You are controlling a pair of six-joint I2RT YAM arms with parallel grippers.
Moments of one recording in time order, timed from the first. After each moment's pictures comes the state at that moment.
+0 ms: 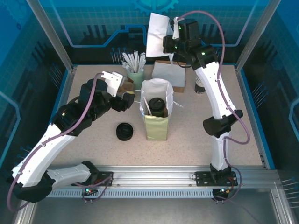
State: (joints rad) left arm -0.66 1.08 1.45 -0.82 -0.25 -0.10; right arm 0.46 2.06 2.66 -0.98 -0.01 0.33
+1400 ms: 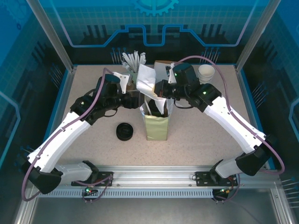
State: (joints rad) left arm -0.56 1.22 1.37 -0.75 0.05 -0.38; right arm 0.66 1.44 1.55 -0.69 -0.18 0.73
